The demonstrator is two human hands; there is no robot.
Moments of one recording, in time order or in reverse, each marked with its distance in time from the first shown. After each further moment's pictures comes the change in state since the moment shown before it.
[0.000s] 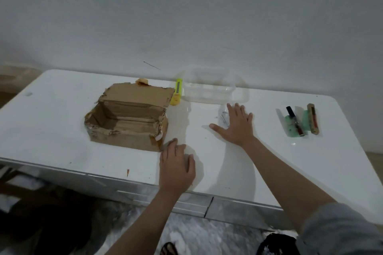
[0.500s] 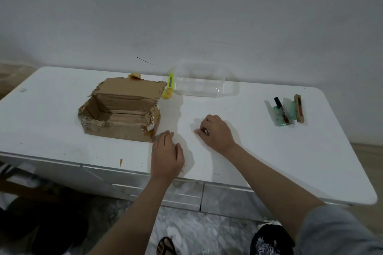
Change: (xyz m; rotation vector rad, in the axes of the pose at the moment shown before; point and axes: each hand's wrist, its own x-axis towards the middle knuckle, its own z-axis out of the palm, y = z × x) left_hand -0.004 0.006 -0.004 -0.088 0.050 -0.033; right_hand -0.048 -0.023 0.024 0.213 0.245 -0.417
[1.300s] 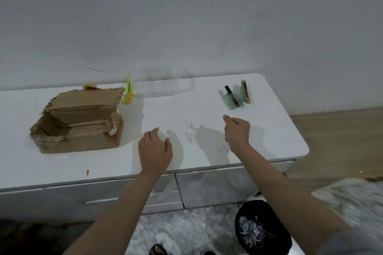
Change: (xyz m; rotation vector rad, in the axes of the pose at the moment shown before) left_hand -0.008 0.051 0.019 0.044 -0.022 0.120; right_hand -0.096 0.022 -0.119 0.787 0.550 0.958
